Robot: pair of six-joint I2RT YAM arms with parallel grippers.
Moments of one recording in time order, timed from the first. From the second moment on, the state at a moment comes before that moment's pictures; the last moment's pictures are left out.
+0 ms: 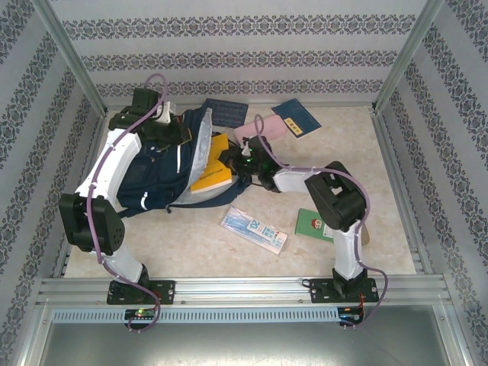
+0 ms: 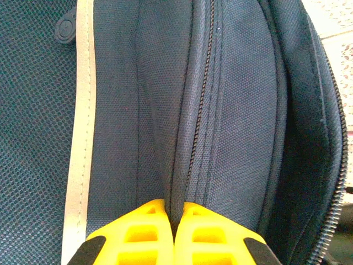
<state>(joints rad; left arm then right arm) -0.08 1.67 1.61 -0.87 0.48 -0.50 0.61 2.06 1.20 0.50 -0.46 1.34</state>
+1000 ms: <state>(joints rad) -0.06 1.67 1.61 -0.82 0.57 -0.61 0.77 2.40 1.70 0.29 -0.27 1.28</state>
